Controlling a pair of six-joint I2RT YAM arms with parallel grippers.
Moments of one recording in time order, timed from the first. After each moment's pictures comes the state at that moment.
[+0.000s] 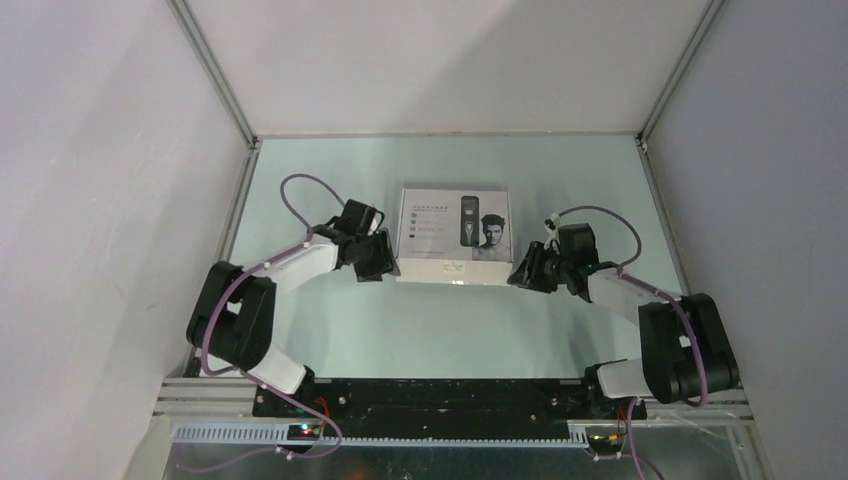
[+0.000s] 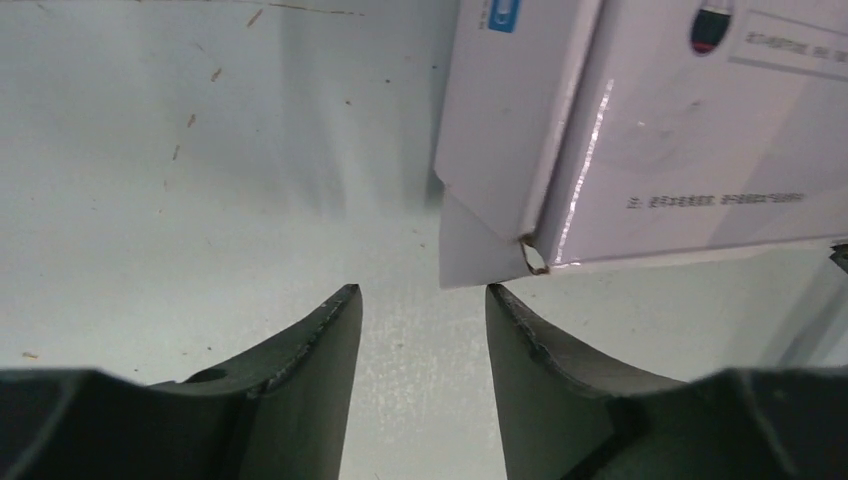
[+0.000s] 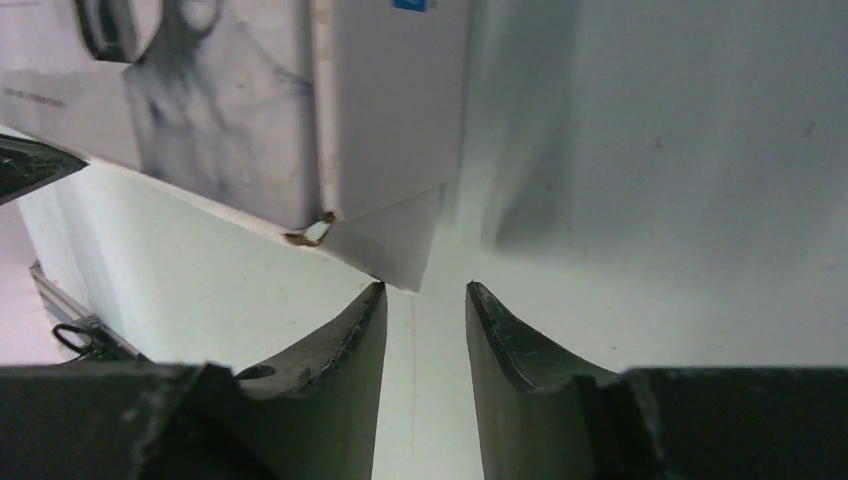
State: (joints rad) left arm -0.41 1.53 0.89 -0.43 0.15 -0.62; right arm 0.21 1.34 0.55 -0.05 -0.42 0.49
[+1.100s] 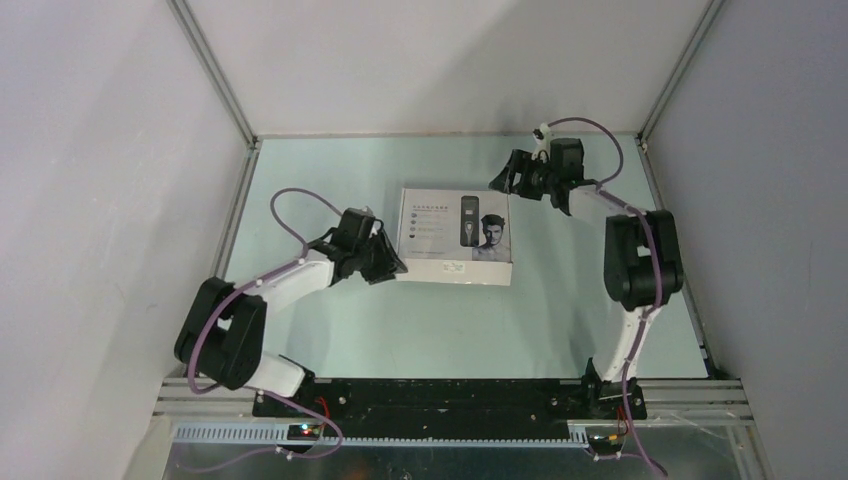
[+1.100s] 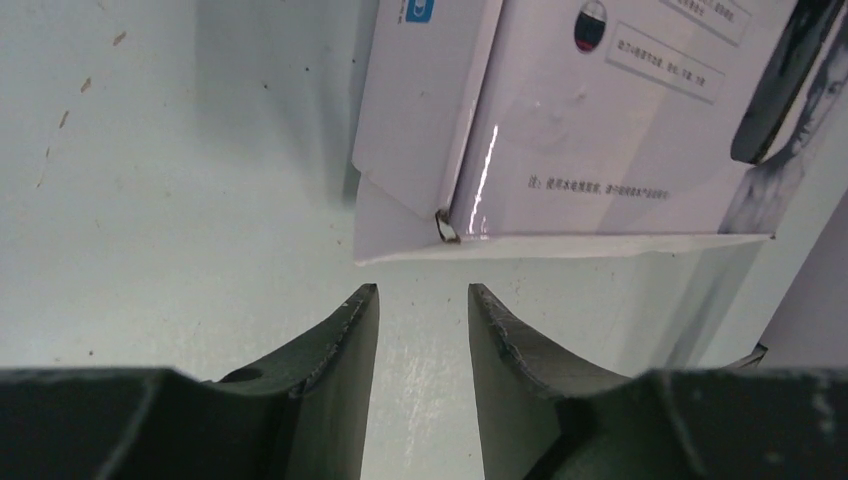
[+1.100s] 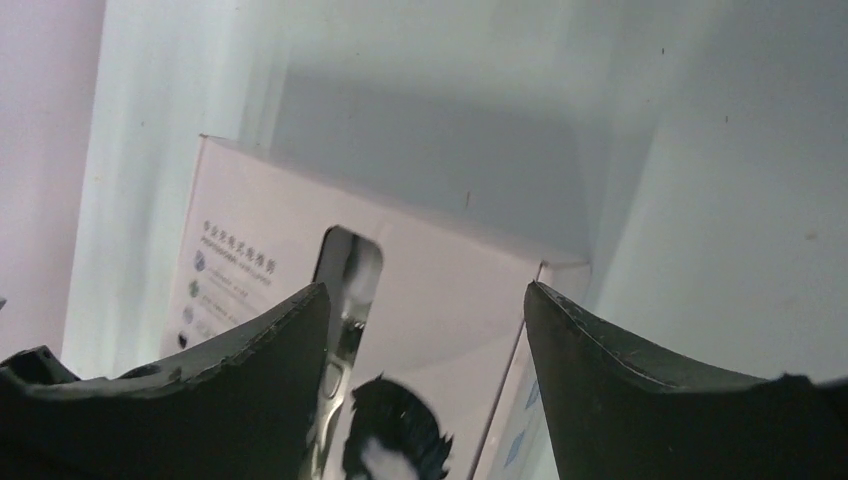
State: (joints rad) left arm -0.45 1.42 0.76 -0.25 0.16 -0.84; right arm 0.15 1.89 1.28 0.05 -0.48 0.39
